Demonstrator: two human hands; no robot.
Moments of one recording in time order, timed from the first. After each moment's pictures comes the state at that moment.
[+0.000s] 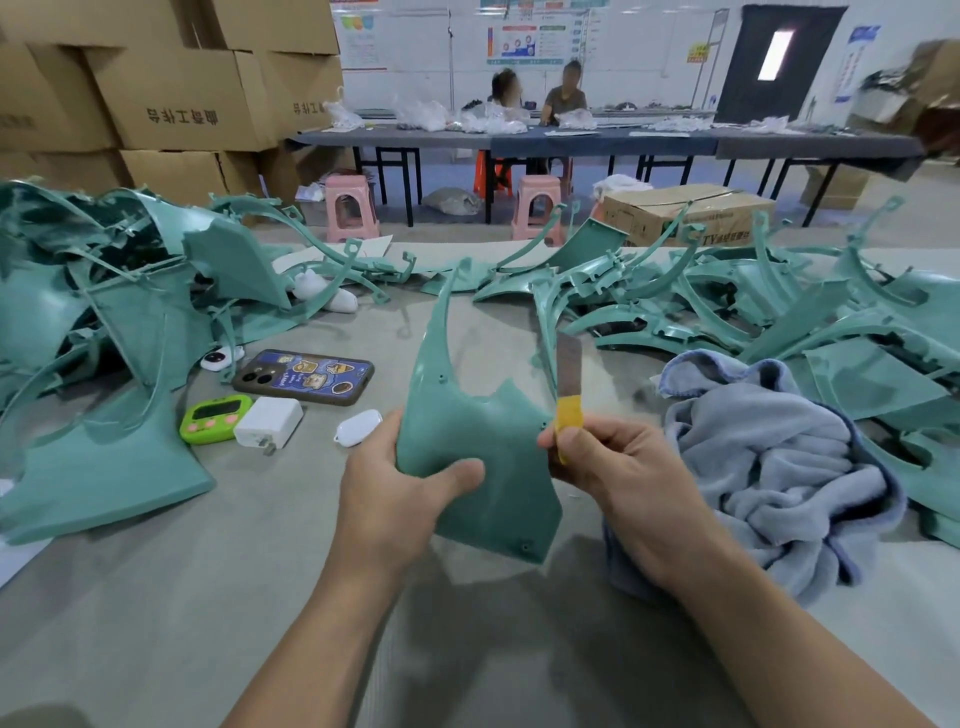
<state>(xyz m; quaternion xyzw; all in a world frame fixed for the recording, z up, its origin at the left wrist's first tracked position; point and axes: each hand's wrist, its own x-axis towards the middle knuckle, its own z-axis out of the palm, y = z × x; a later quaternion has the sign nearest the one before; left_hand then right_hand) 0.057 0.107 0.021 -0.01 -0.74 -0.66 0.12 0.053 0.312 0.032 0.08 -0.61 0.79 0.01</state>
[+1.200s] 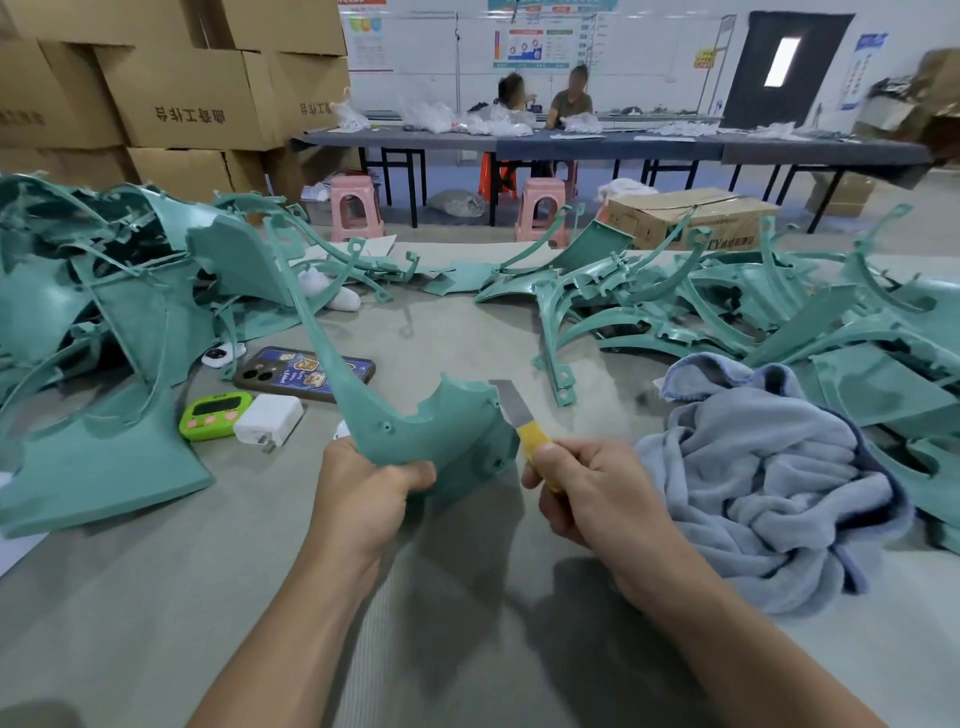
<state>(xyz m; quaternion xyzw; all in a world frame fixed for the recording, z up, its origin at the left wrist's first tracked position) 0.045 0.096 0.016 0.07 -0.67 -0.73 0.12 0.058 0.295 0.026 0.02 -0.75 0.66 -0.02</state>
